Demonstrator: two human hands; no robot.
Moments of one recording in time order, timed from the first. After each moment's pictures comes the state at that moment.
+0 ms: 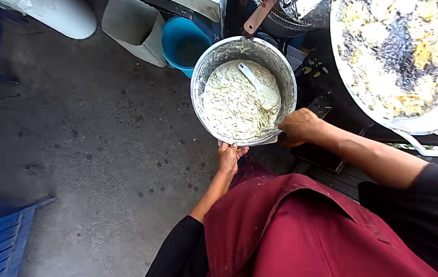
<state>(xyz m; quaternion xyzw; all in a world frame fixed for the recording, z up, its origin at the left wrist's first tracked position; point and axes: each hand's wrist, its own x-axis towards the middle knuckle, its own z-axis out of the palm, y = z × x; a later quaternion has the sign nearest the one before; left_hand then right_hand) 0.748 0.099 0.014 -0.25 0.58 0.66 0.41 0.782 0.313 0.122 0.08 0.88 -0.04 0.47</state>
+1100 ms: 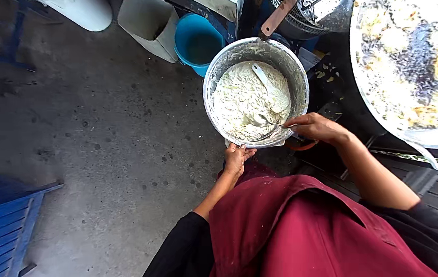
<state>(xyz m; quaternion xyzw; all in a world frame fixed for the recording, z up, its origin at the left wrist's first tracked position) 0.747 0.097 0.010 -0.23 0.57 0.66 0.43 0.813 0.348 0.105 0.20 0.81 -0.48 0.27</state>
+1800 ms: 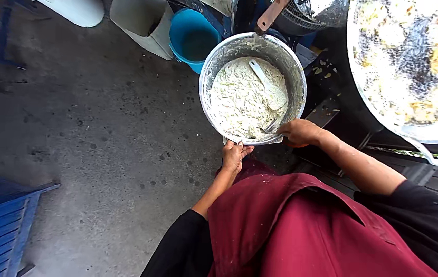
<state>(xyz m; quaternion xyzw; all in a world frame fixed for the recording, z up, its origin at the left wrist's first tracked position) 0.747 0.097 0.010 -0.24 0.57 0.66 0.42 0.806 0.331 0.062 0.11 0.87 -0.26 0.41</state>
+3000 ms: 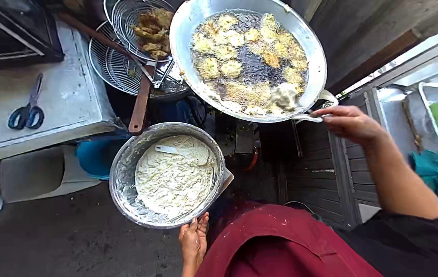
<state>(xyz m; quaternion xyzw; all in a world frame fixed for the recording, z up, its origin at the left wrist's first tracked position) 0.737 0.086 0.005 -0.16 0.61 0.63 0.46 1.074 0.405 0.225 0.49 0.68 -0.52 -0.17</state>
